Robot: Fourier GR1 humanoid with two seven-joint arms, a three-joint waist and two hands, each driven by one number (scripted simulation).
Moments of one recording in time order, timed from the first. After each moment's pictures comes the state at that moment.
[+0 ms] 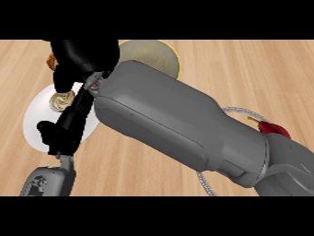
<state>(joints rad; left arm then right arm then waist) -0.17 0.07 -0.07 -1.54 -0.04 0.07 0.09 -1.49 0.00 0.73 -0.88 0.33 -0.43 0.73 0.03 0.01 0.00</state>
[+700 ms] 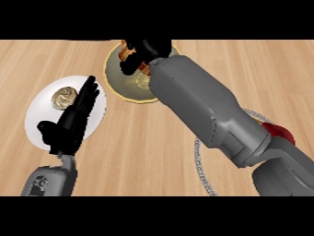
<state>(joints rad) -0.17 0.06 -0.07 -1.55 -0.05 0.06 0.10 -1.39 -0.01 0.63 -0.47 0.33 -0.45 0.36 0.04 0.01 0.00</state>
